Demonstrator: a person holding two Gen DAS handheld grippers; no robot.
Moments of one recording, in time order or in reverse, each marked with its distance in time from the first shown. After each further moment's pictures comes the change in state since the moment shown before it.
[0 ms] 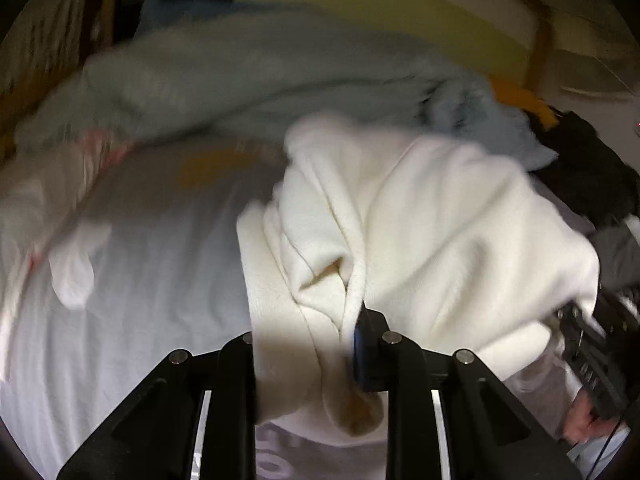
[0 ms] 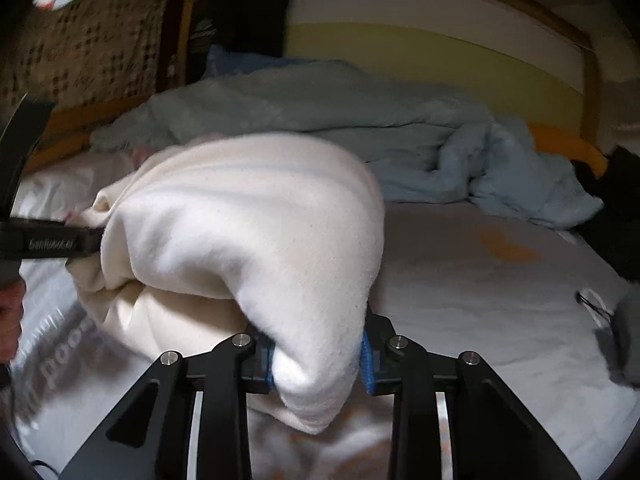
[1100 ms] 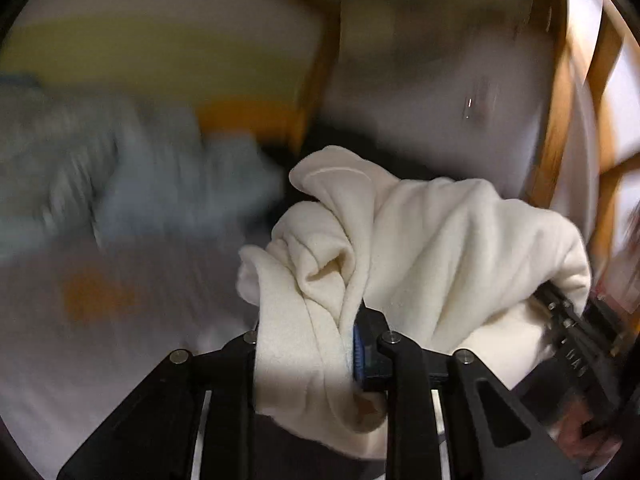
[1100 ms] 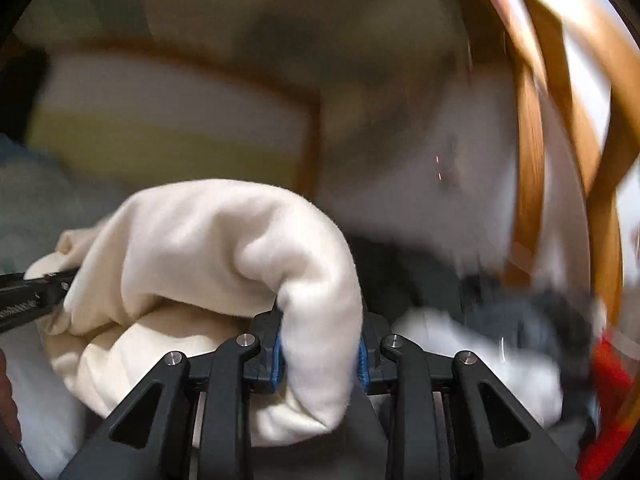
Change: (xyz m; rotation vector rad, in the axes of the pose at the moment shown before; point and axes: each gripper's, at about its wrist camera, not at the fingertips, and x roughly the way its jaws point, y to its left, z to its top) left arm 0.124 -0.513 0.064 0.204 -0.133 -0.572; right arm -0.187 -0.435 -0.028 0.178 -0.061 -0.856
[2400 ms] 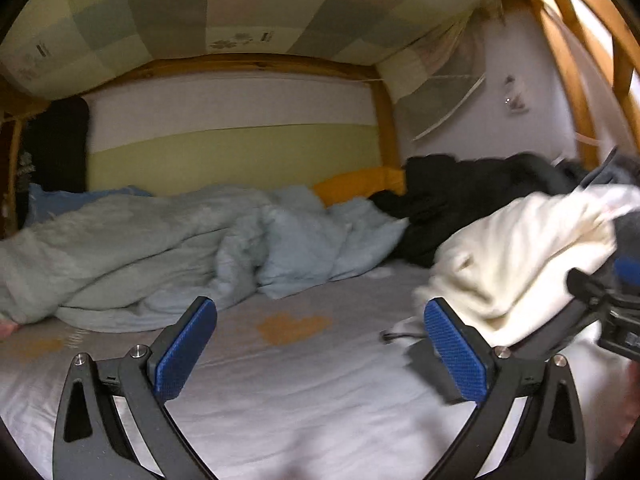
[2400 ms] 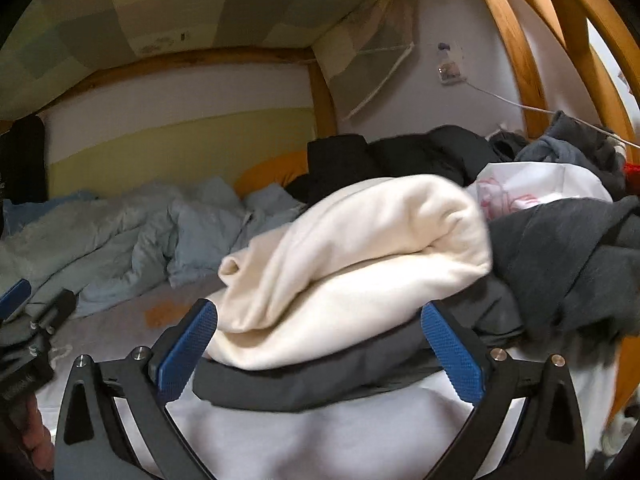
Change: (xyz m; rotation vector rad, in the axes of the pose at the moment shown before) left arm -0.155 0.065 -0.076 0.236 -0.344 0.428; right arm -0.110 0.083 -0.069 0.222 -0.107 0.208
